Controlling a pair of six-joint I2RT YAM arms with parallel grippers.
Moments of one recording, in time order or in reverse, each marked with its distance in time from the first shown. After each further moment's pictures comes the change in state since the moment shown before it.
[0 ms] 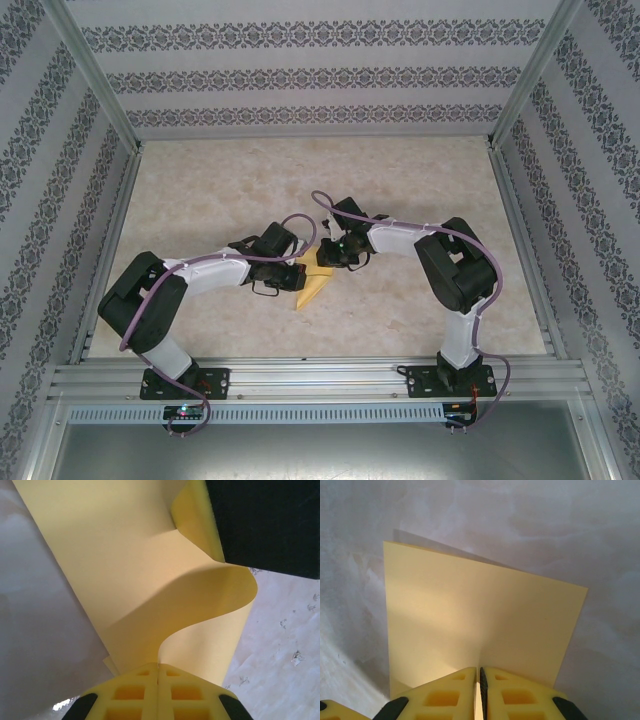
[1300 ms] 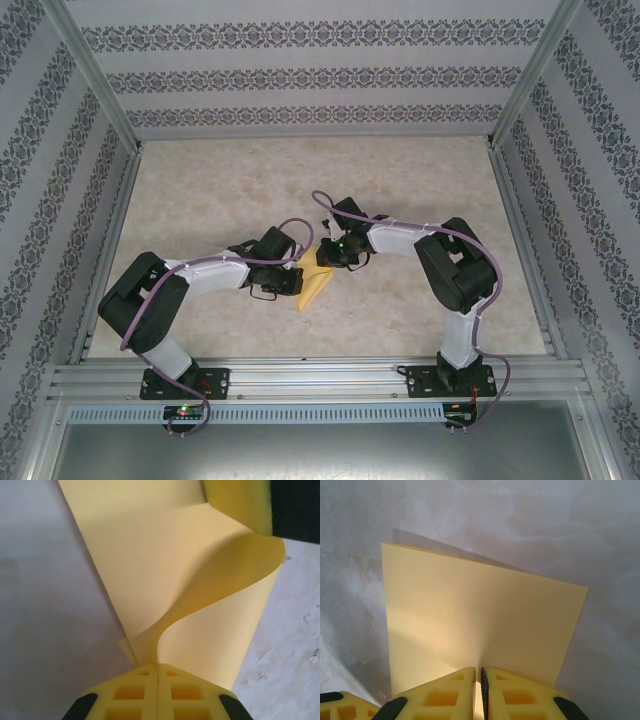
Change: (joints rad) left arm 0.000 0.001 -0.035 0.005 -0.018 -0.037; right arm 0.006 0.000 -0.001 0.003 0.000 0.012
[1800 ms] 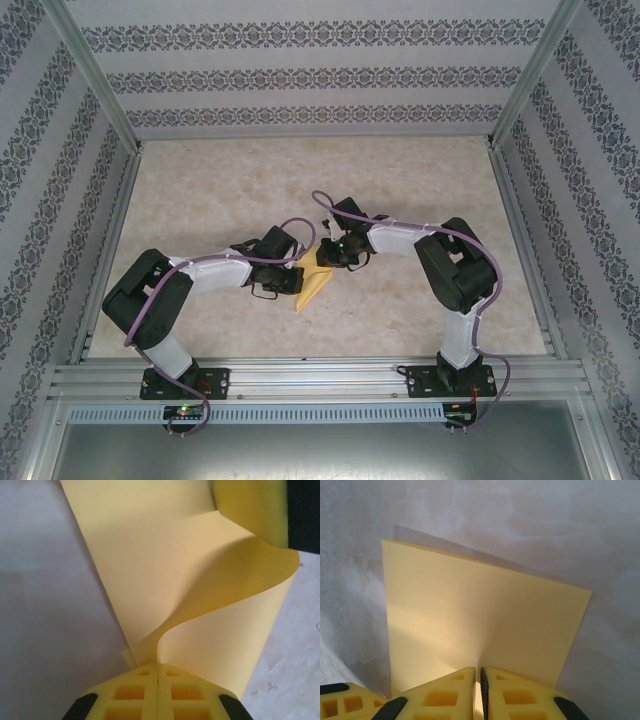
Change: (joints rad) left arm 0.000 0.027 0.015 0.000 -0.019 0.012; right arm 0.000 0.000 -0.002 0.001 0.000 0.000
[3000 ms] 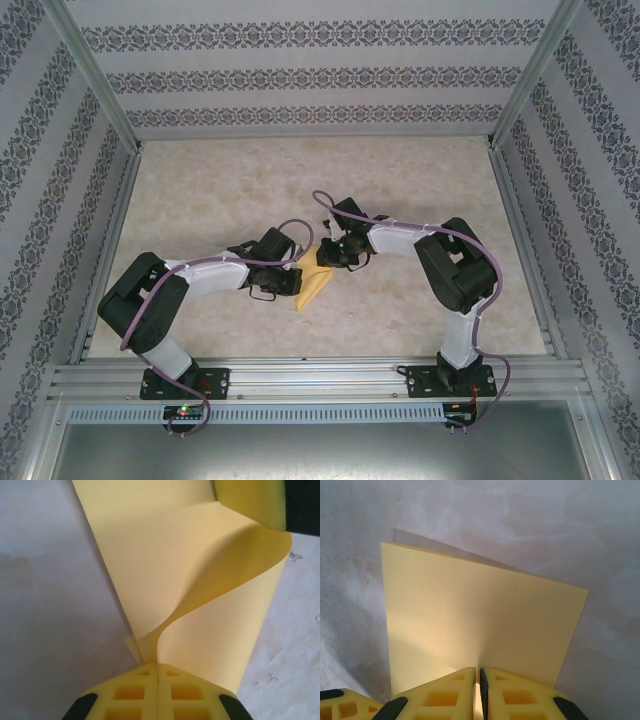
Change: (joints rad) left arm 0.000 -0.030 -0.026 0.005 0.001 0.001; right arm 0.000 0.000 -0.005 0.010 0.000 0.019
